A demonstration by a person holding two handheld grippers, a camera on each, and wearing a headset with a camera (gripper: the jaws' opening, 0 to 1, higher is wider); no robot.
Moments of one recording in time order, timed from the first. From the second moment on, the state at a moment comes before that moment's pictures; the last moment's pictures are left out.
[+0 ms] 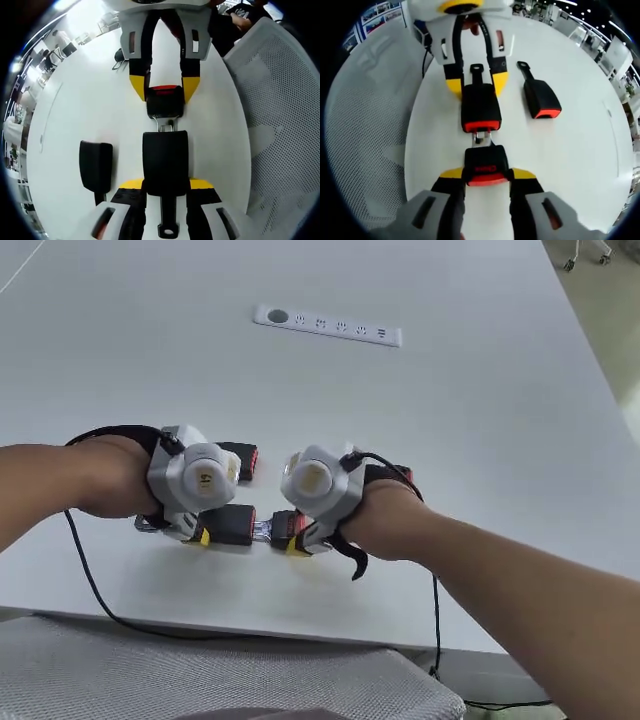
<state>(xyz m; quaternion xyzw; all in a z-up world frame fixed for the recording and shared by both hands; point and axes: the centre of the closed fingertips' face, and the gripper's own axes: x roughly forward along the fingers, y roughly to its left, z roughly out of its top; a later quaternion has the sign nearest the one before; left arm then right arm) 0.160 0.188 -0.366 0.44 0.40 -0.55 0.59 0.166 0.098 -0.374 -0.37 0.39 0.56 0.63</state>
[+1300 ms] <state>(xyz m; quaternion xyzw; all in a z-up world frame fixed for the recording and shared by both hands) 0.159 0.190 -0.366 0.44 0.41 -0.55 0.58 0.164 0.114 -0.375 -0.37 0.37 0.57 0.63</state>
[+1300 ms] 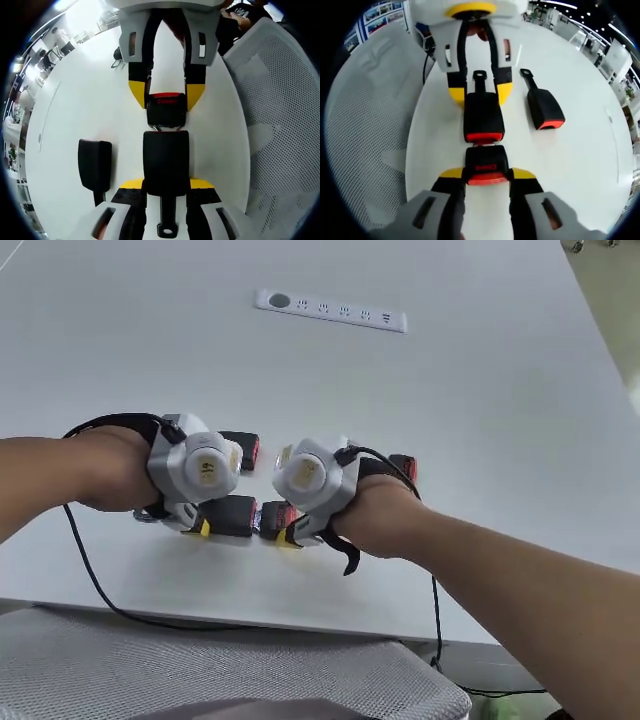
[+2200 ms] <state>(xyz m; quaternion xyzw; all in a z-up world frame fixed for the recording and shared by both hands) 0.158 0.192 -0.366 0.43 0.41 -0.54 0.59 0.162 0.113 -0.373 -0.37 0.37 0.59 0.62</state>
